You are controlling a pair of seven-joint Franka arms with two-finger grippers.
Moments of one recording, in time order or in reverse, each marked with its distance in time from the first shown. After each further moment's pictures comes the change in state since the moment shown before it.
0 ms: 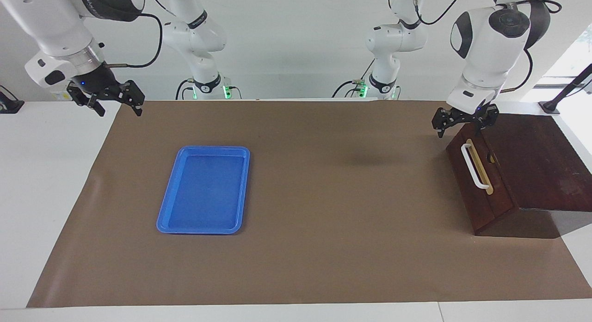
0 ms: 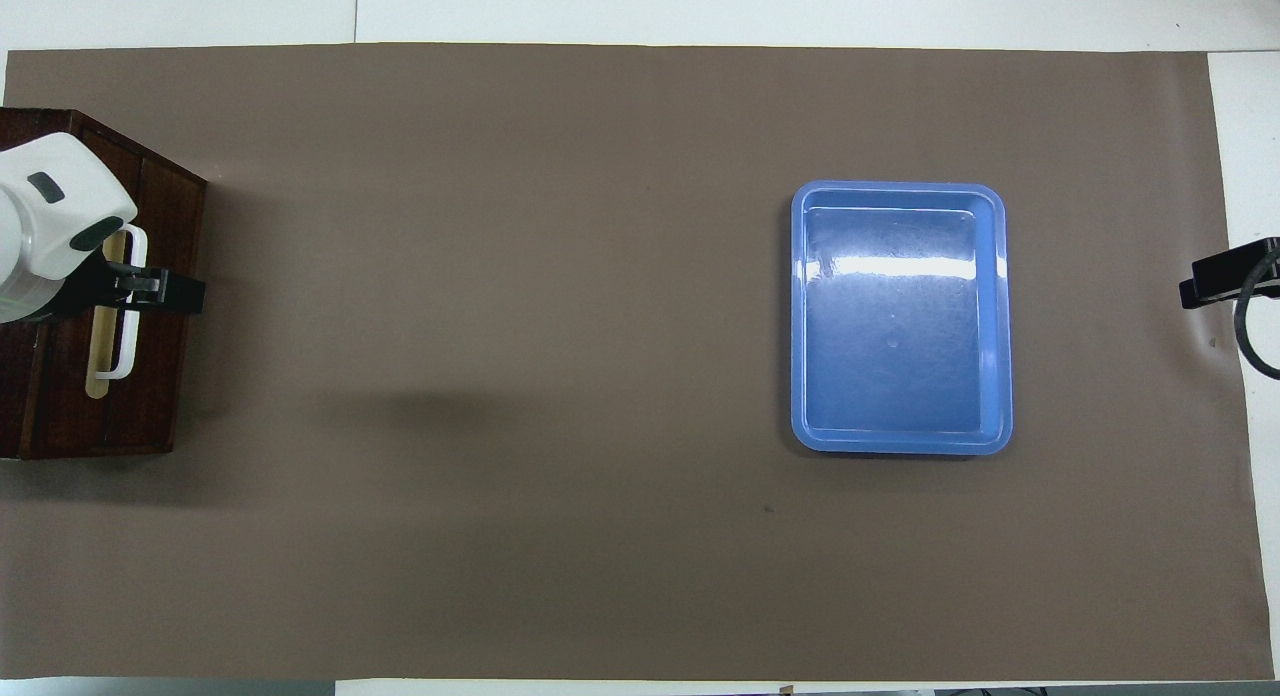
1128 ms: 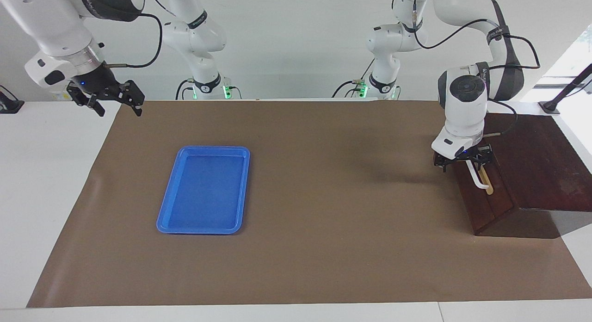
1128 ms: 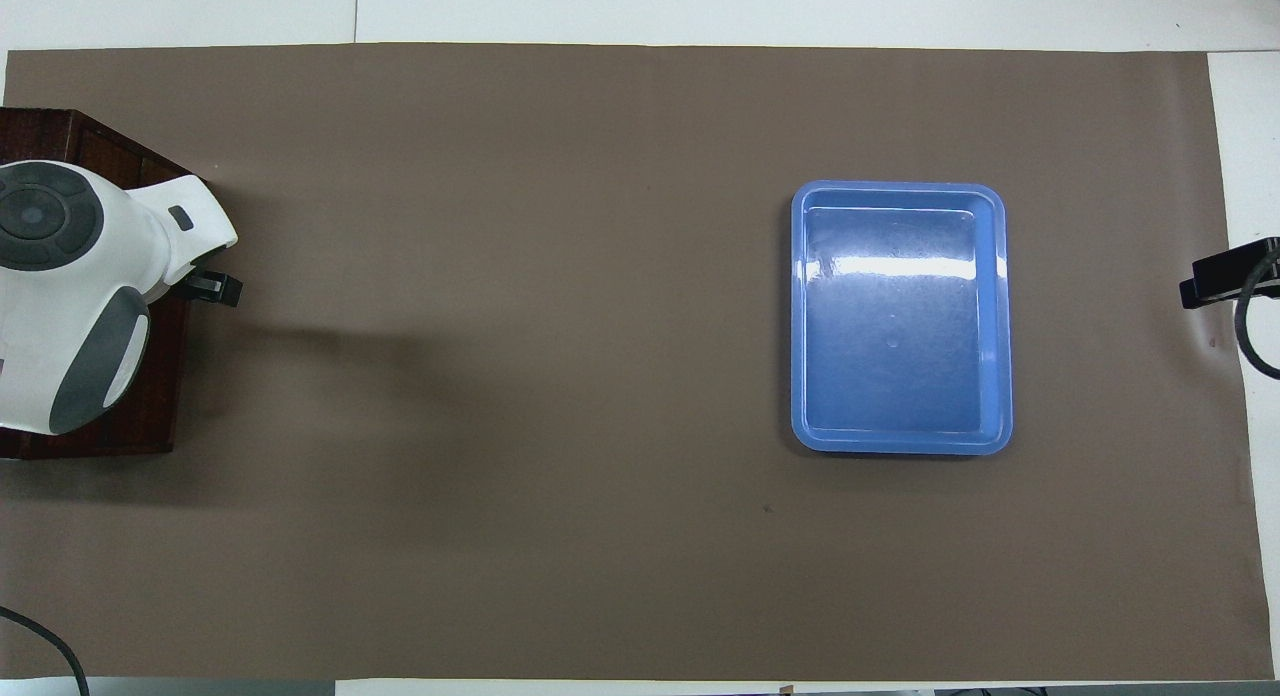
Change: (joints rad) left arm 0.021 0.138 0.014 -0.157 0.286 0.309 -0.059; right arm 0.000 0.000 -0.001 0.000 0.000 0.000 0.000
